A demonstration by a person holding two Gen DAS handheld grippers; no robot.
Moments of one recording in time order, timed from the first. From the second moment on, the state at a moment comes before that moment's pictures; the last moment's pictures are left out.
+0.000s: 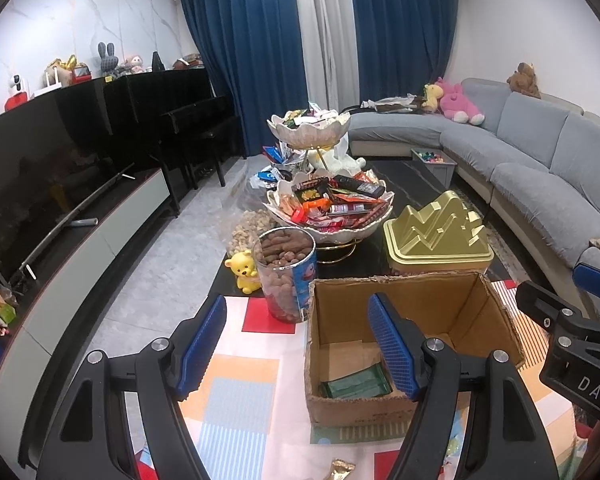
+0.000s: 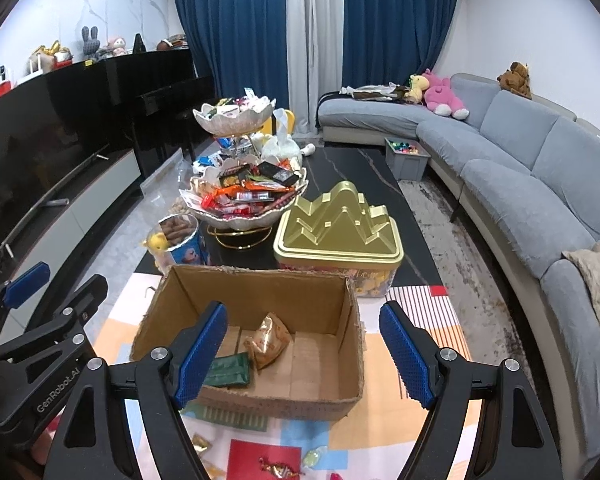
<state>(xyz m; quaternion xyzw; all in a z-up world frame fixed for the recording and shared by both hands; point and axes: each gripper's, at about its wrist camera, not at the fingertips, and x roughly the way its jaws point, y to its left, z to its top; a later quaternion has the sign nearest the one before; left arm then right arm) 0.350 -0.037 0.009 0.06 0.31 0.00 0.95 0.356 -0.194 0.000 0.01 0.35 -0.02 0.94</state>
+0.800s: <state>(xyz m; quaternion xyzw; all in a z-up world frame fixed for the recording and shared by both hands) 0.287 -0.034 0.011 0.08 0.31 -0.02 0.95 0.296 -0.195 0.002 0.01 0.35 -0.03 0.94</state>
